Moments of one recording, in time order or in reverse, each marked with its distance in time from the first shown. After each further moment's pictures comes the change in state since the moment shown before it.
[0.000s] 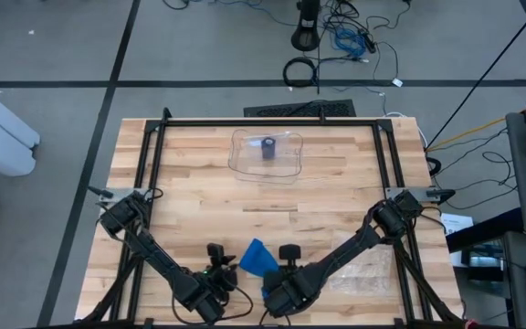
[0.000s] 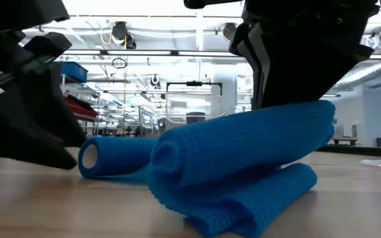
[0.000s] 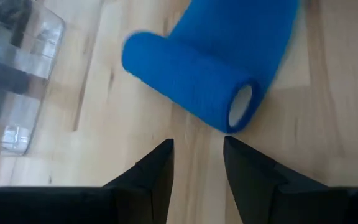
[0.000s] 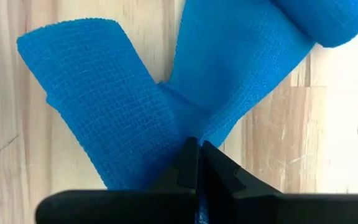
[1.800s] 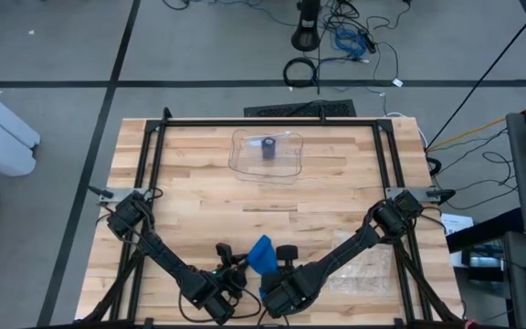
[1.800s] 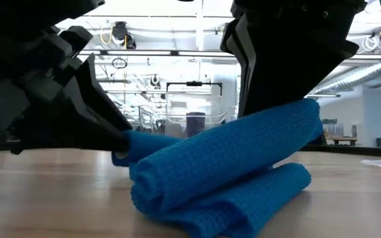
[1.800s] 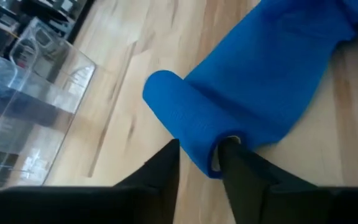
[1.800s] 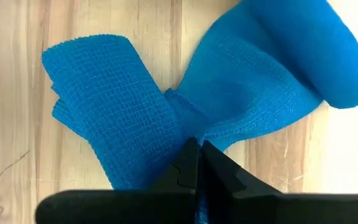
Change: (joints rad) left arm 0.060 0.063 0.007 0.205 -0.168 0.119; right arm -0.003 -0.001 0.001 0.047 0.008 -0.032
